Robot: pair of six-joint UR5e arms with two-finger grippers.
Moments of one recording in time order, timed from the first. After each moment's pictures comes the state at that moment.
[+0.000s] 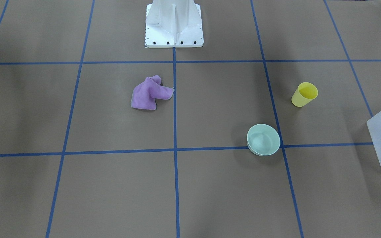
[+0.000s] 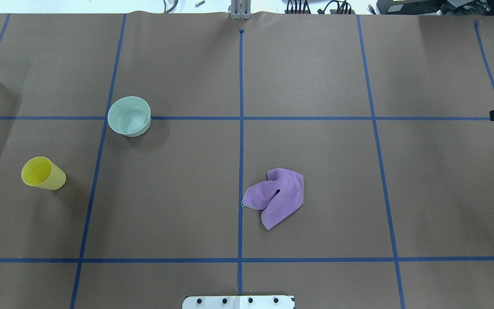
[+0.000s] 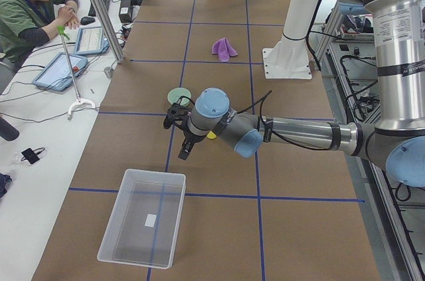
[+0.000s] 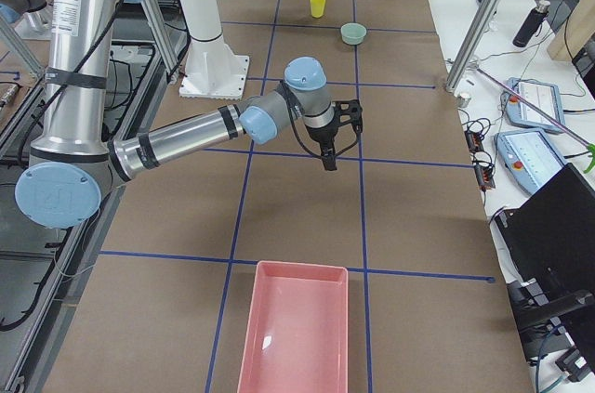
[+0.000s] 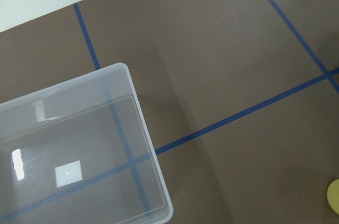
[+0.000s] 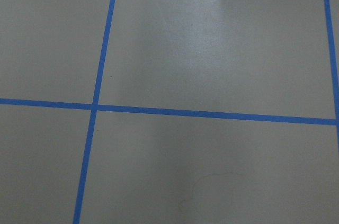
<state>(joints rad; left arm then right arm) -1.39 -1.38 -1.83 -2.18 -2.37 -0.40 1.17 -1.71 2.10 -1.27 2.14 0.67</state>
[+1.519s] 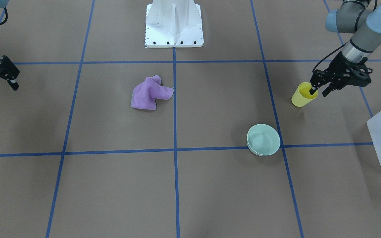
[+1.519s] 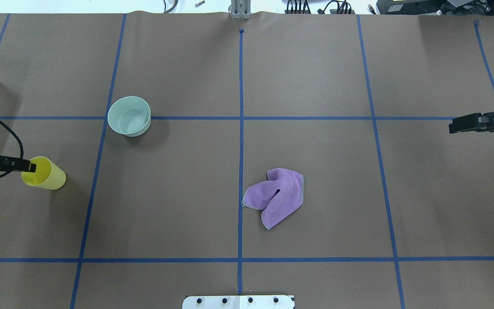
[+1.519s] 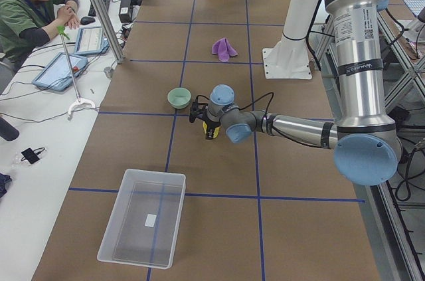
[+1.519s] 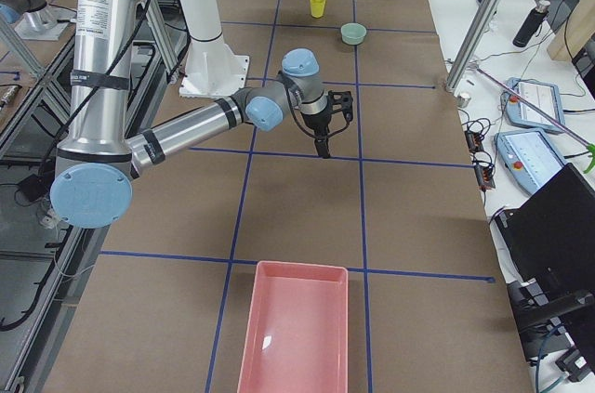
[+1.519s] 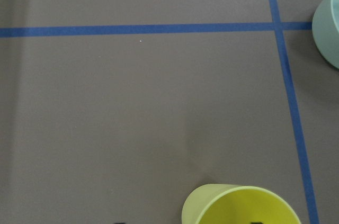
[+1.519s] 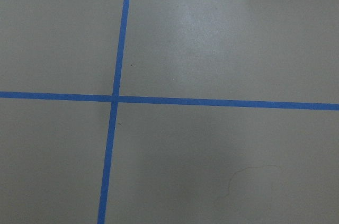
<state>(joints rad) -0.87 -1.39 -1.79 -2.38 -2.07 -0.93 1.02 -1.70 2.12 -1.27 2.02 0.81</state>
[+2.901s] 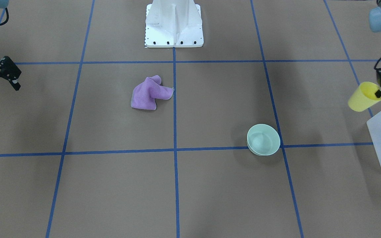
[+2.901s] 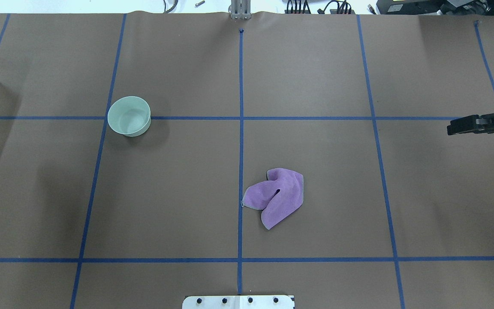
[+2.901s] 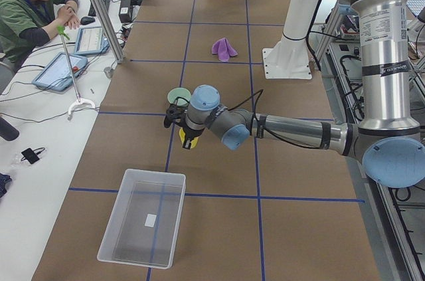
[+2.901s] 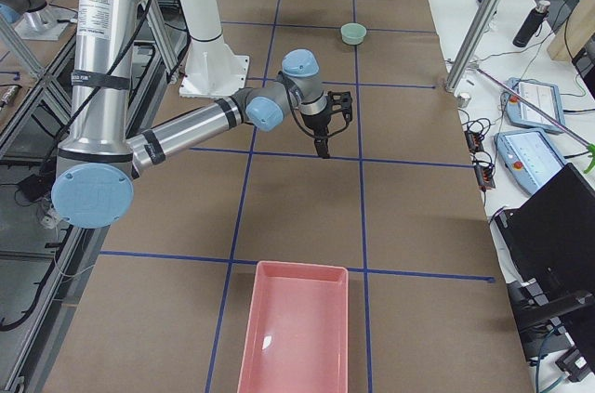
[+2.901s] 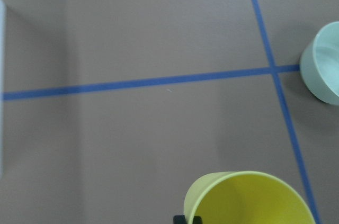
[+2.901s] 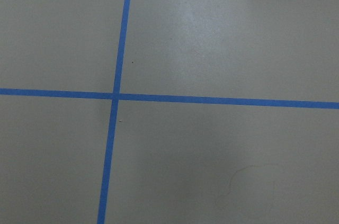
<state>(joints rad) -1.36 -1.47 -1.77 -2.06 -2.26 -0.33 1.00 -1.70 2.11 -1.27 2.02 0.81</state>
